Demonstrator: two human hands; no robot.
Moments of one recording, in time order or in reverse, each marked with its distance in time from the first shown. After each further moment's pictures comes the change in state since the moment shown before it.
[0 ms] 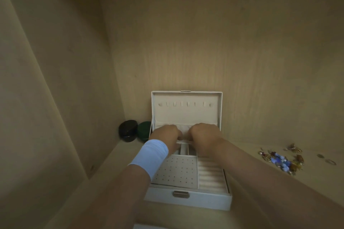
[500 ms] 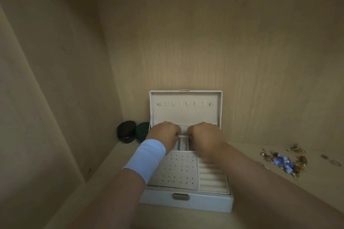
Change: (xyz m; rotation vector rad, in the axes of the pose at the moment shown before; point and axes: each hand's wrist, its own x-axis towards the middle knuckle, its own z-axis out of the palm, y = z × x) left_hand -0.001 0.001 -0.013 -0.028 0.121 0.000; right_hand -0.007 0.001 -0.004 0.055 0.106 -0.010
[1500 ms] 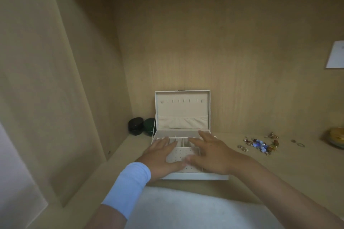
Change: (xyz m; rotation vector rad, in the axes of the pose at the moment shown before) left_hand -0.163 0.028 -0.020 -0.238 -0.291 -0.099; right_hand -0.146 -0.013 -0.030 0.394 -0.220 0.006
